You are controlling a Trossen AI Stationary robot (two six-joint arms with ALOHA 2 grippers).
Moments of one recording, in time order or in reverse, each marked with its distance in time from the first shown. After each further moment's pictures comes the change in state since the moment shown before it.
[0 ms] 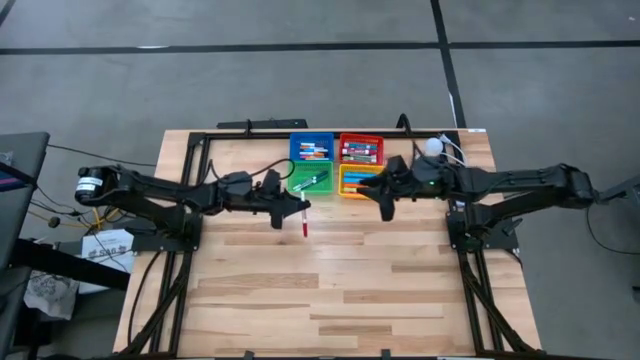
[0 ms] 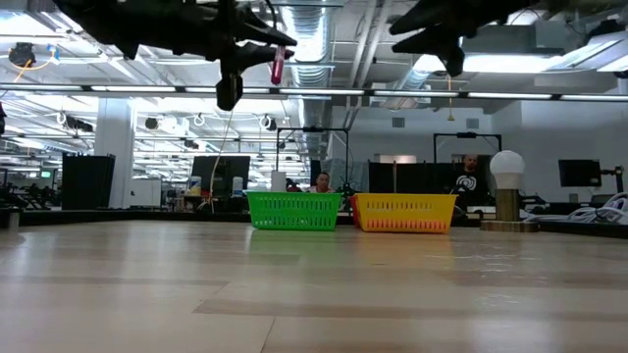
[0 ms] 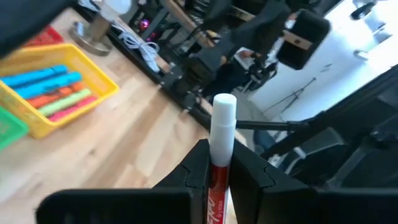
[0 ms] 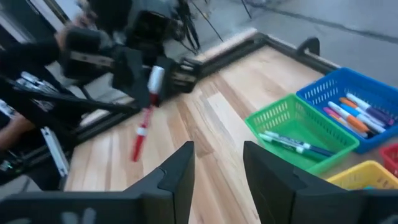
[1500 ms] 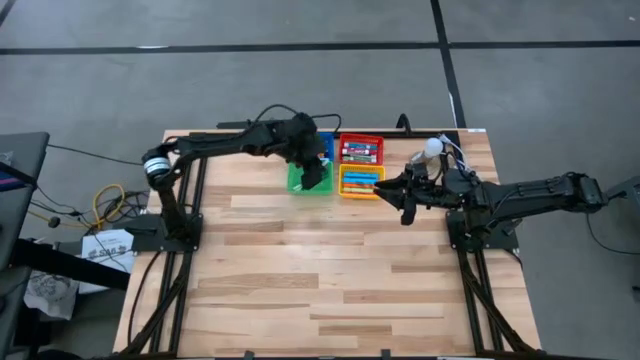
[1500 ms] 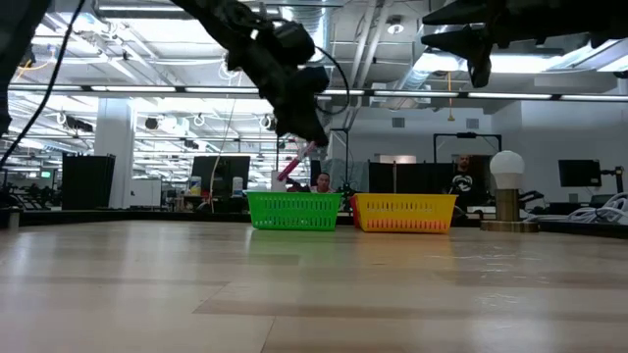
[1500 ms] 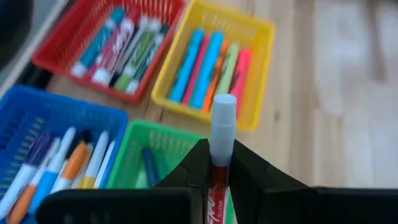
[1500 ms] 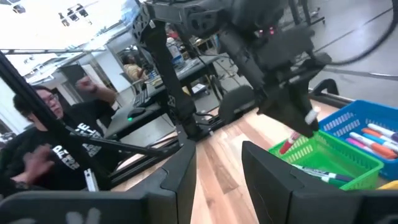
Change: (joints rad) left arm 0.388 0.542 0.805 -0.995 0.209 0.853; right arm 0.049 -0.268 -0.360 0.406 0.059 0.045
